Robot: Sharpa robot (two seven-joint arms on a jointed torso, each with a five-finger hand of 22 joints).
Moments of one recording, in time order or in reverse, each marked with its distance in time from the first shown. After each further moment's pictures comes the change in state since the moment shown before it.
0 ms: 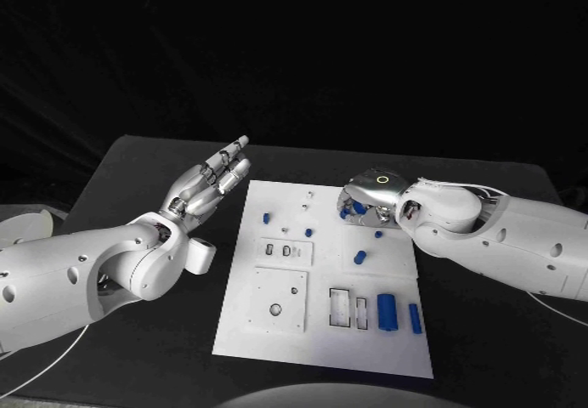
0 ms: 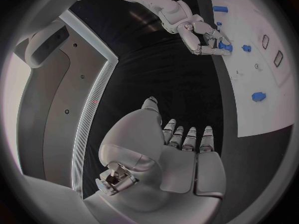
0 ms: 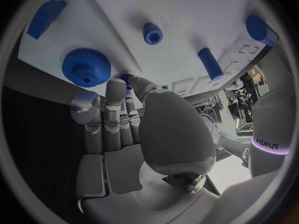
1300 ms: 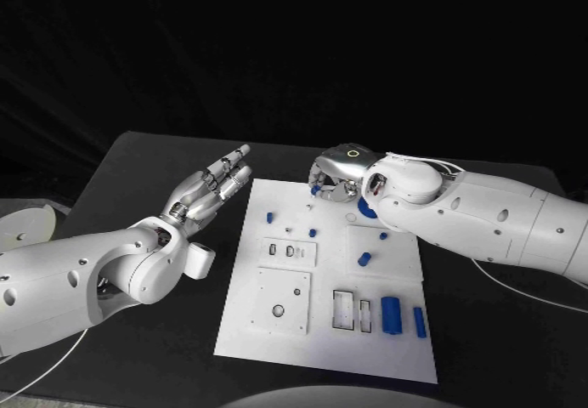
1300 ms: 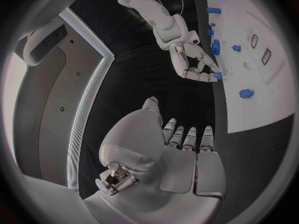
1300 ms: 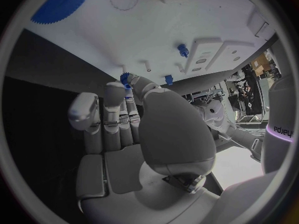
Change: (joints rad) left arm 0.000 0.006 -0.010 -0.009 0.009 0.017 -0.027; left_hand 0.016 0.000 0.008 -0.003 0.019 0.012 0.005 0.004 0.002 0.007 0.007 0.000 0.001 0.000 0.000 0.000 0.000 0.000 0.000 0.000 0.000 -0.001; right arm 0.066 0.190 0.002 -0.150 0.115 -0.038 -0.013; right_hand 0.004 0.004 0.005 0.000 0.007 0.015 0.004 -0.001 0.016 0.035 -0.001 -0.017 -0.005 0.011 0.011 0.031 0.039 -0.014 0.015 0.007 0.033 0.052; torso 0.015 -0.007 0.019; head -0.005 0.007
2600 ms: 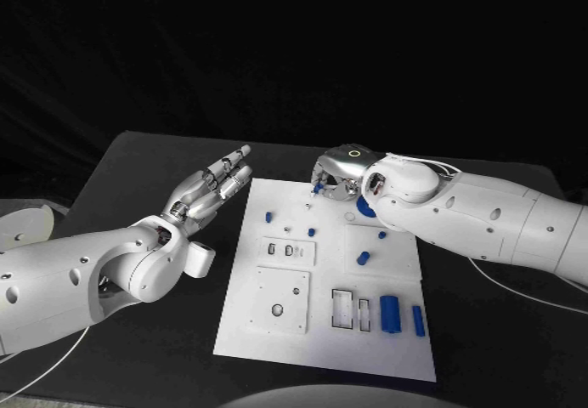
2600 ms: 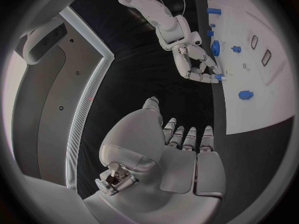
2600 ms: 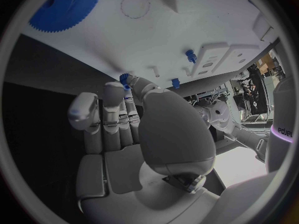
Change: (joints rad) left arm 0.000 0.010 0.000 -0.015 0.006 0.015 -0.008; left_hand 0.009 0.001 0.005 0.000 0.008 0.011 0.003 0.004 0.001 0.000 0.007 0.000 0.000 0.004 0.004 0.000 -0.001 0.000 0.004 0.003 0.000 0.000; right arm -0.014 0.016 0.001 -0.045 0.011 -0.003 -0.022; right_hand 0.000 0.000 0.007 -0.002 0.010 -0.022 0.007 -0.014 0.005 -0.009 0.009 -0.026 0.001 0.000 0.000 -0.001 -0.010 0.000 -0.004 0.004 0.000 0.006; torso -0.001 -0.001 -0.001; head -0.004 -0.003
